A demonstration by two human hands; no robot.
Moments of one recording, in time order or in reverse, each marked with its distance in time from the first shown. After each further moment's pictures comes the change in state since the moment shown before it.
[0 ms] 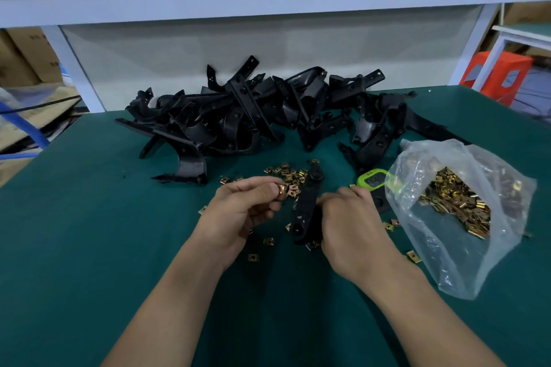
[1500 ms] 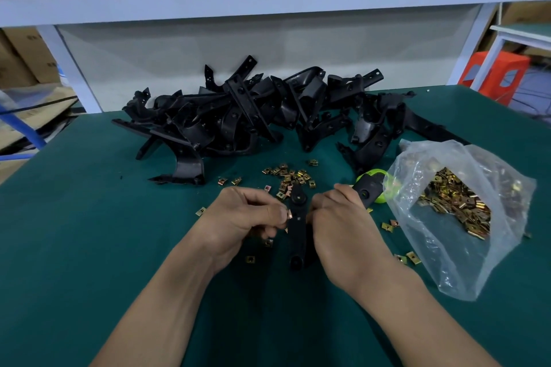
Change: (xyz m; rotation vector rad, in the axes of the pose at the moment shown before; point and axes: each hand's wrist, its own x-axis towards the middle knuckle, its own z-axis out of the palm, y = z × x) left_hand -0.009 0.010 0.001 0.325 -0.143 -0.036; right_hand -0.004 -0.013 -0.006 -0.245 -0.100 -0.106
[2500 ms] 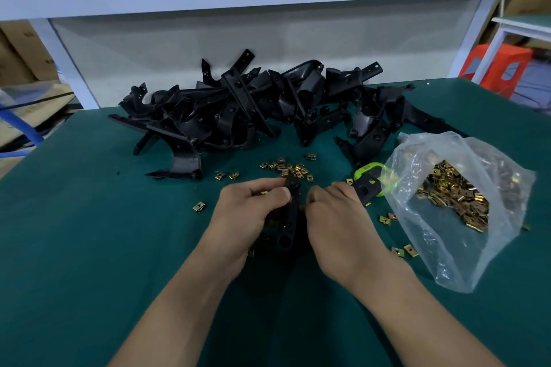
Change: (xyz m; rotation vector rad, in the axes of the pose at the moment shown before) left_hand 0.002 -0.011 0.027 -0.081 0.277 0.008; right_hand 0.005 -0.002 0.006 0.061 -0.050 0.036
